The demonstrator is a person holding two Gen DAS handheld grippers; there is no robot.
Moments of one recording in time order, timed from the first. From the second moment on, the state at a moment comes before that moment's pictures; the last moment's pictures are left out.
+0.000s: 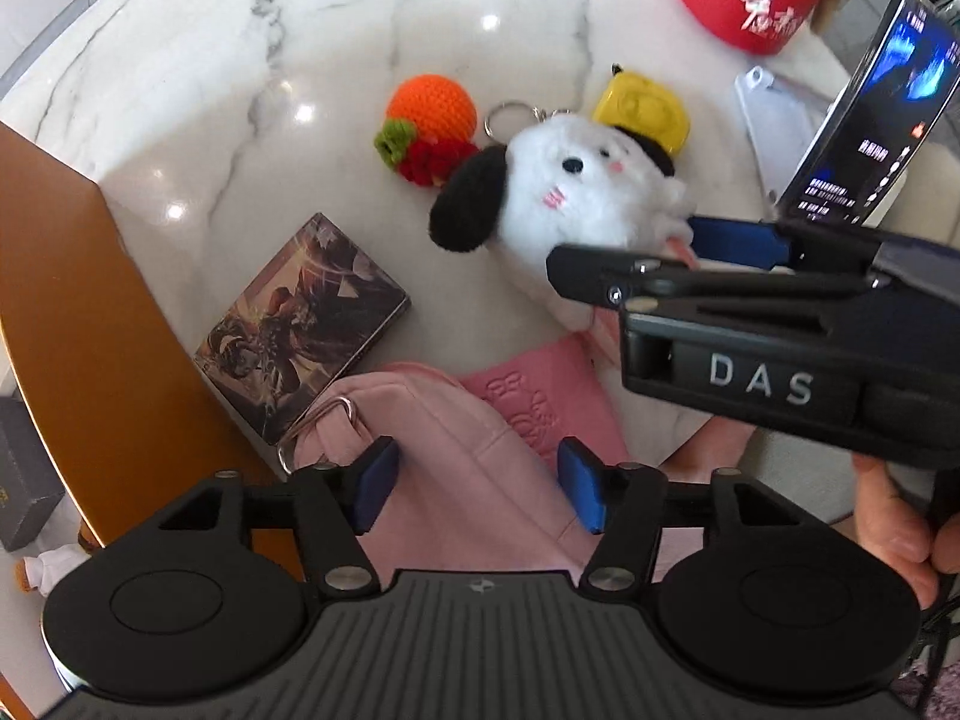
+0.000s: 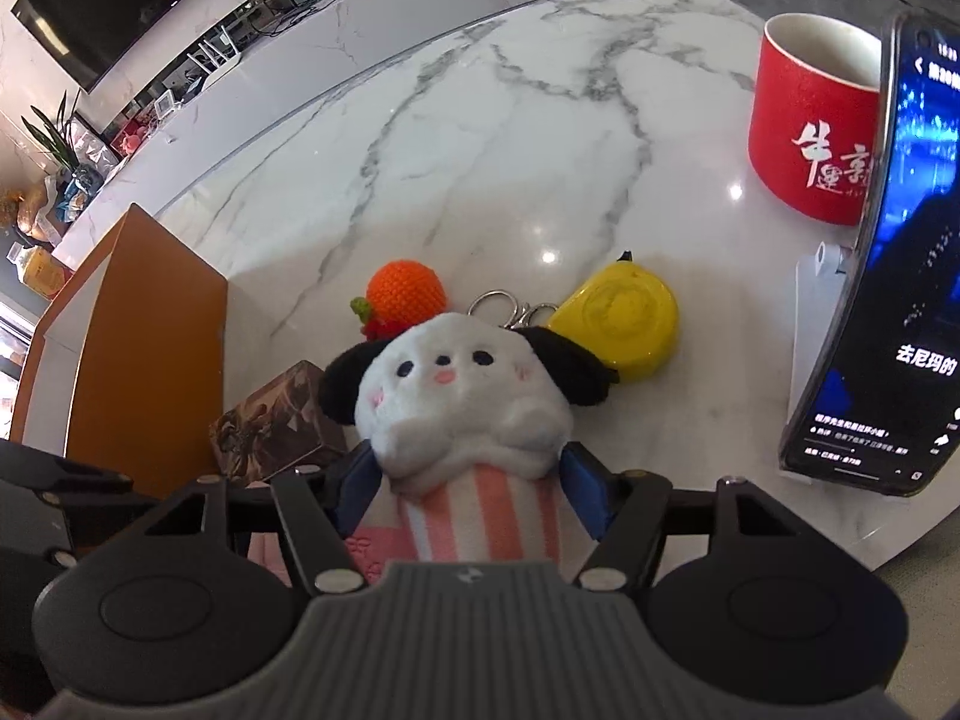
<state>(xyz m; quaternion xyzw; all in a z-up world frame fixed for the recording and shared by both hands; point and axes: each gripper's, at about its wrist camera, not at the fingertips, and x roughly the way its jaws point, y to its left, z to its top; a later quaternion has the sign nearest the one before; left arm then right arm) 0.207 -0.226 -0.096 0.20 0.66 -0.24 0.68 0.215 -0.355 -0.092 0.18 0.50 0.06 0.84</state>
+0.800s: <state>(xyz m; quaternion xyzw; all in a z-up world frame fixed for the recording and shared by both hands) 0.171 -0.131 0.015 0.01 0.51 -0.29 0.81 0.162 -0.324 -0.017 0.15 0.42 0.08 0.89</state>
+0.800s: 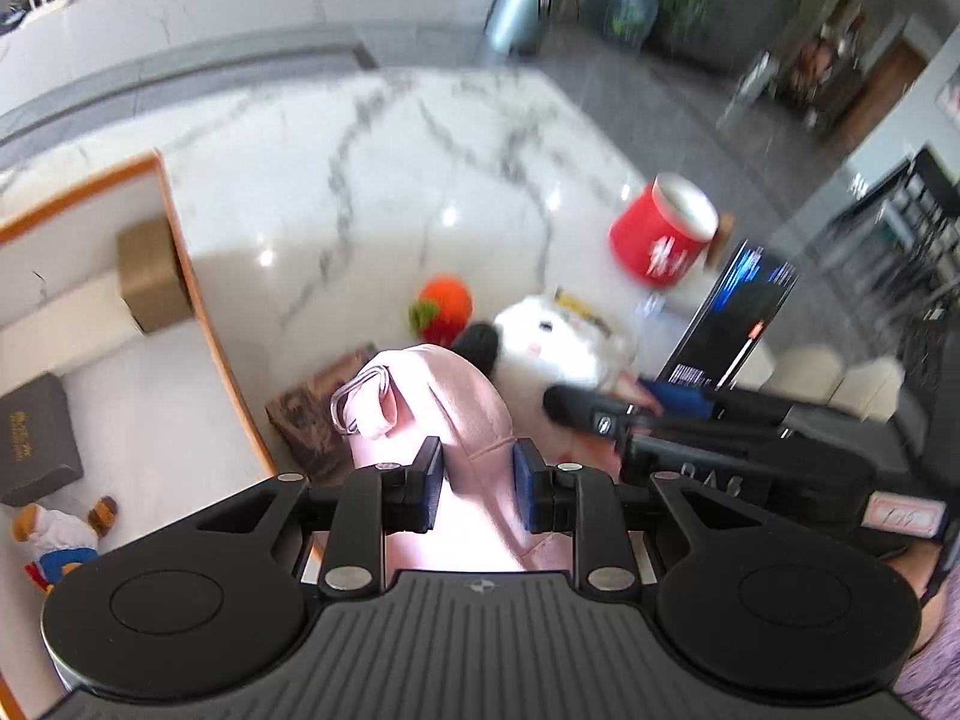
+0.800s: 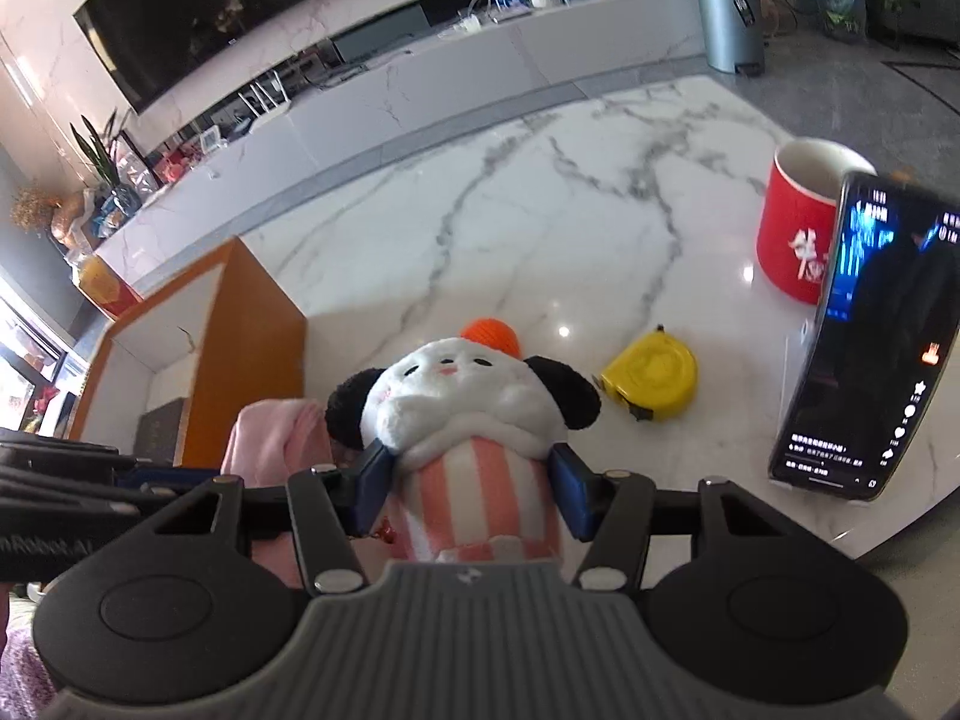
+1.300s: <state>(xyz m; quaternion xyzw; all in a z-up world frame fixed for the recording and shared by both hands) 0.150 -0.003 0.081 -0.06 0.42 -0.23 0.87 0.141 -0.212 0.051 0.14 0.39 0.21 0.89</state>
